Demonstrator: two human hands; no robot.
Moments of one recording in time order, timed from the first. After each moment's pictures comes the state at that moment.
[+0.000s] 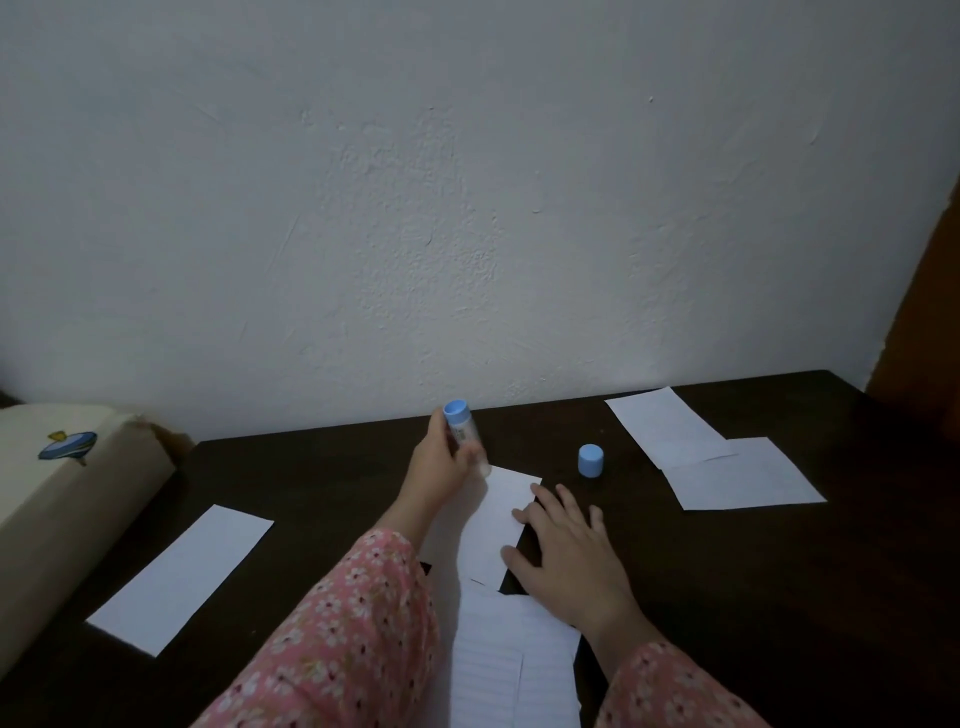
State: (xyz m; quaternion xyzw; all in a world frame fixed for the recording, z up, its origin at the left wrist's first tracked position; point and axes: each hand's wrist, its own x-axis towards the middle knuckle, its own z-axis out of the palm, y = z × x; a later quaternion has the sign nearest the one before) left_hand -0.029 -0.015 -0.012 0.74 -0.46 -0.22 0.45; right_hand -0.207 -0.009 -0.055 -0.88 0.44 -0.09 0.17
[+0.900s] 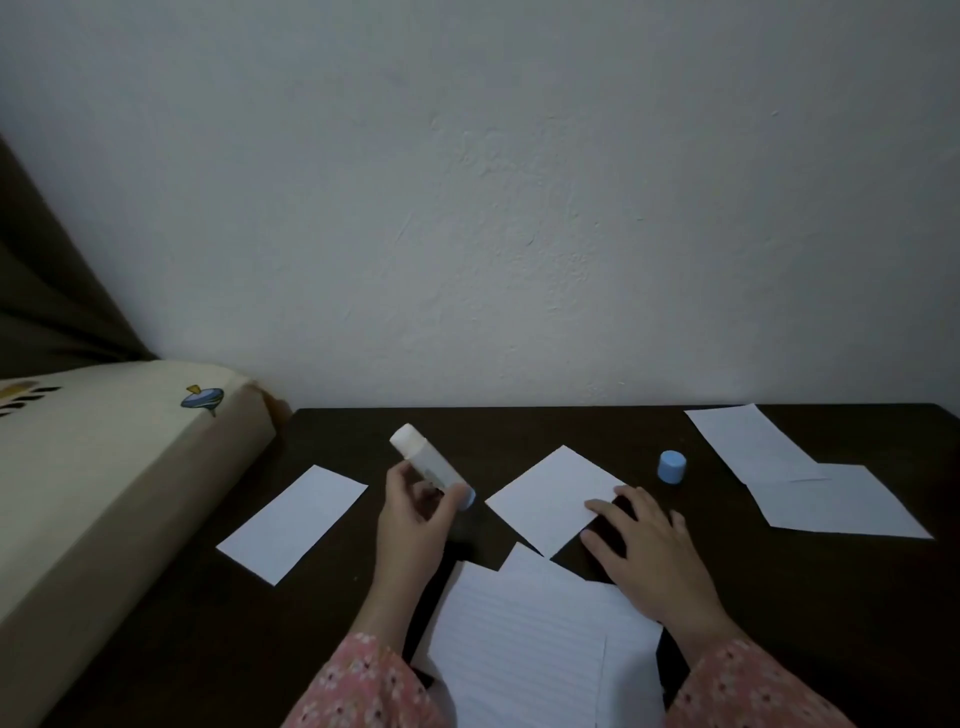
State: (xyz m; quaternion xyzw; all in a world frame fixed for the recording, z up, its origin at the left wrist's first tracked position) left_hand -0.004 0.127 -0.015 0.73 -0.28 -0.20 0.59; right_hand -0.207 -0.003 -0.055 -0.87 0.46 -0.11 0.16
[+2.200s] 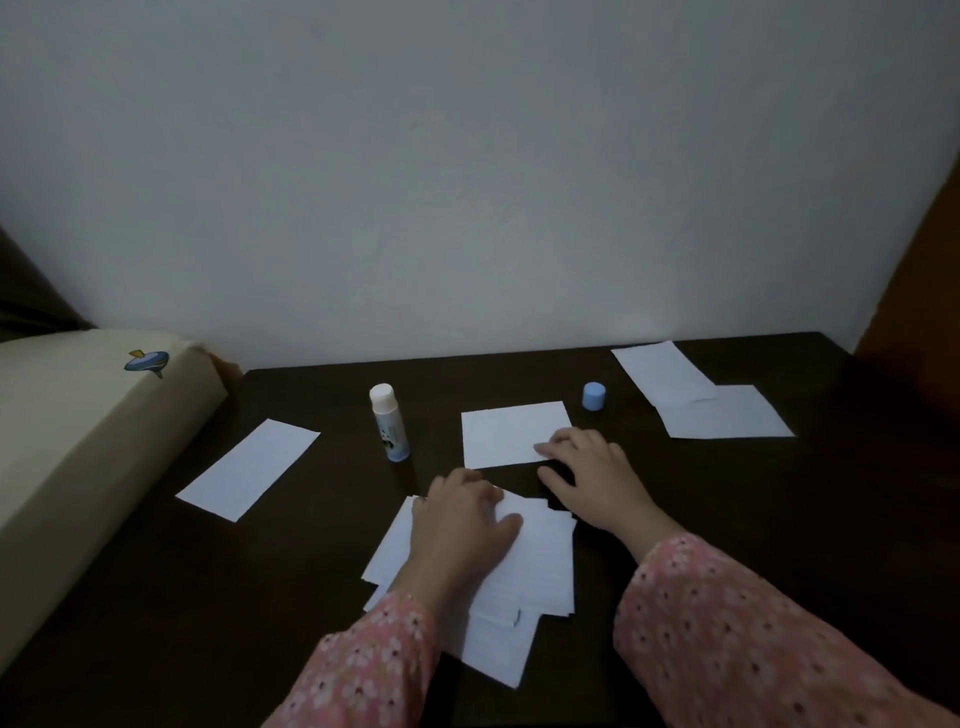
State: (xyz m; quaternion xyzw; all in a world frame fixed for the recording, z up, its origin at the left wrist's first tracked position) left_hand -0.110 0.137 -0.021 0.82 -0.54 -0.12 0.13; right_hand -0.245 0.006 -0.041 -0.90 0.40 -0.11 0.13
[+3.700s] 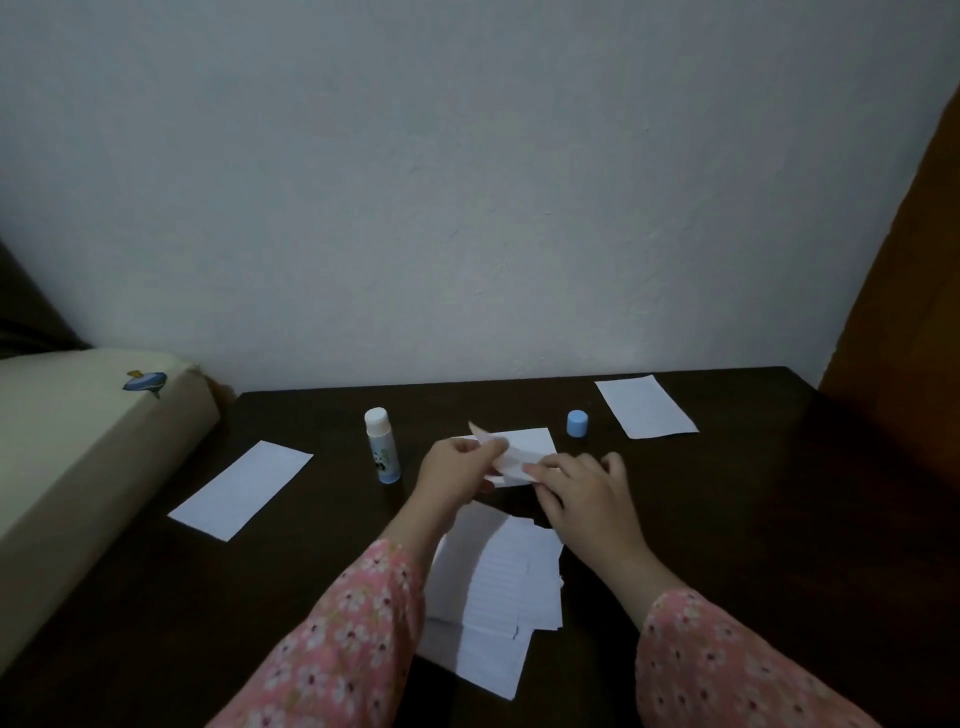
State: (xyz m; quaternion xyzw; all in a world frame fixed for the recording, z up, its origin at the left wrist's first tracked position) left_hand -0.106 0.104 0.039 0.74 -0.34 -0.37 0.45; right_hand -0.258 0.044 -0.018 -0.89 0.40 -0.23 -0.01
